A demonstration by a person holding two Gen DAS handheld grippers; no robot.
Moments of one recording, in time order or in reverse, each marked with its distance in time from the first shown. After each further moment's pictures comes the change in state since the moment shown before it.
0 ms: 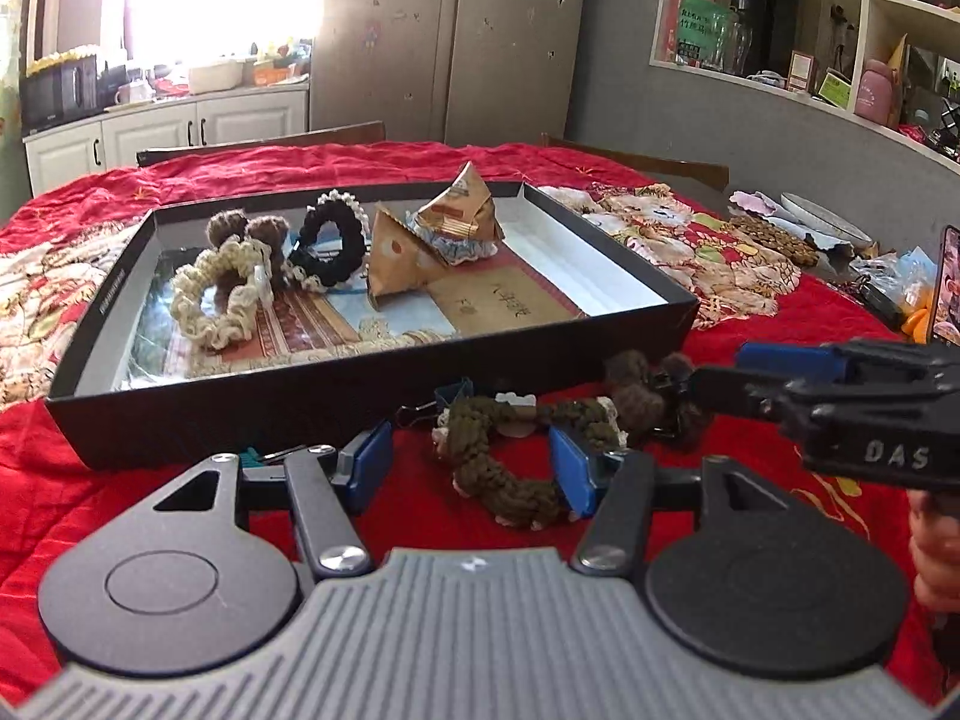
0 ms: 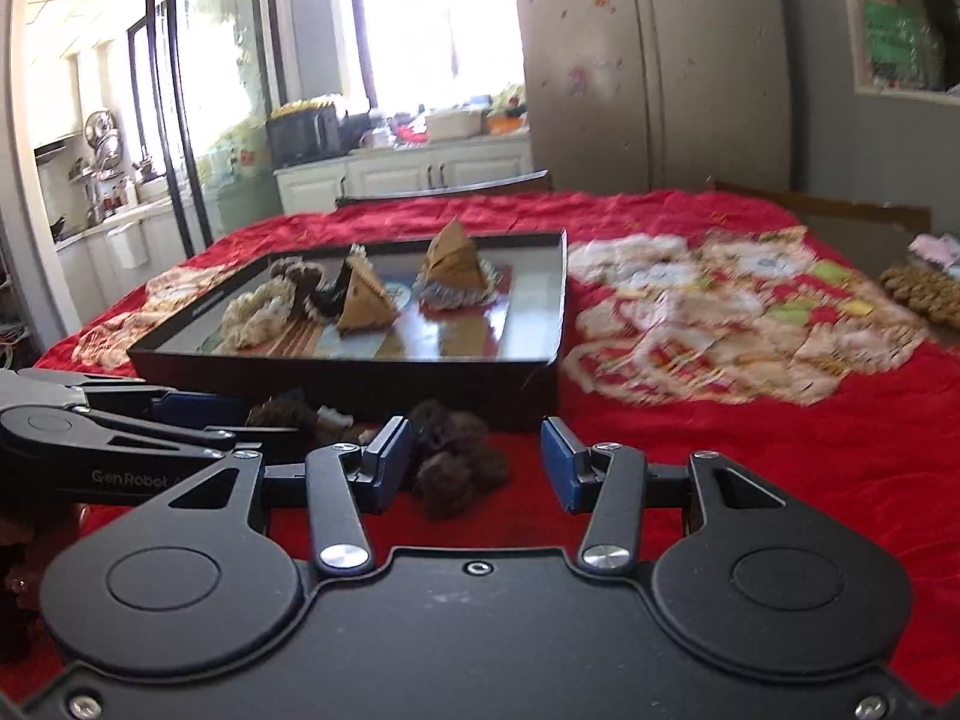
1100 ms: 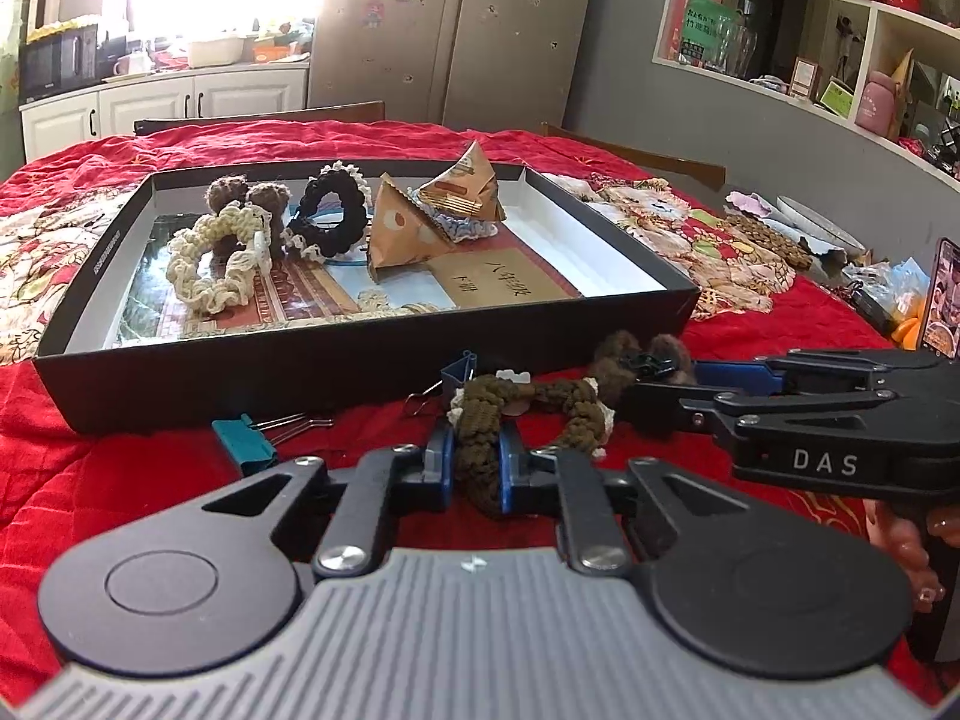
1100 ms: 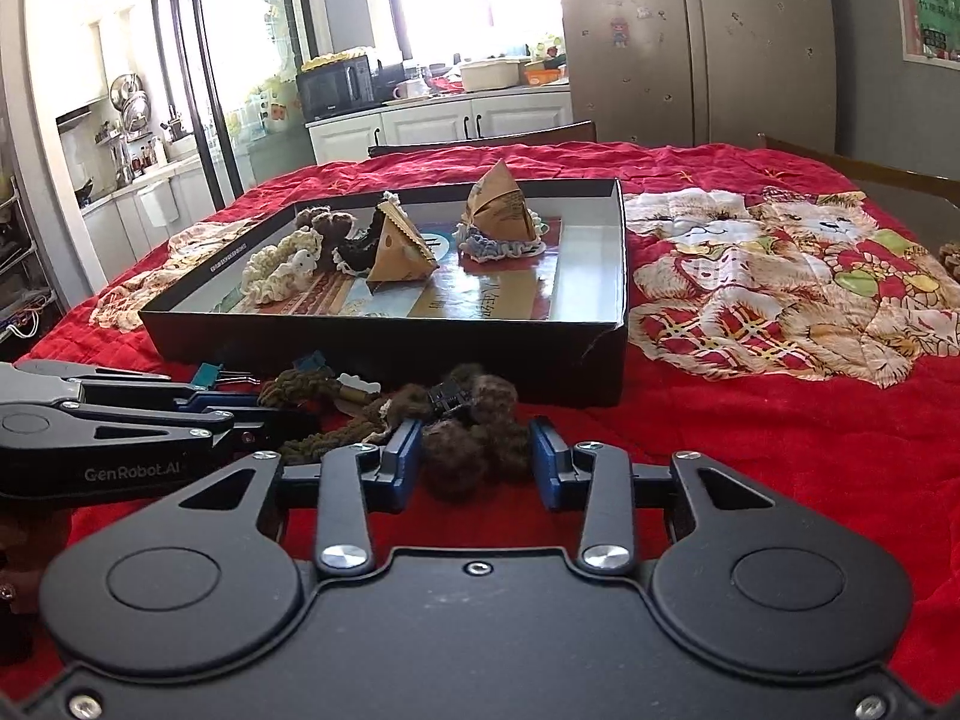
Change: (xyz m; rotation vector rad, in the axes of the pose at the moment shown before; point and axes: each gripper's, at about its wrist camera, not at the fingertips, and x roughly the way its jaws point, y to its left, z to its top) left arm 0.002 0.006 -0.005 -0.044 0.023 -0.029; right arm 0.034 0.008 0.002 -0.017 0.095 0.070
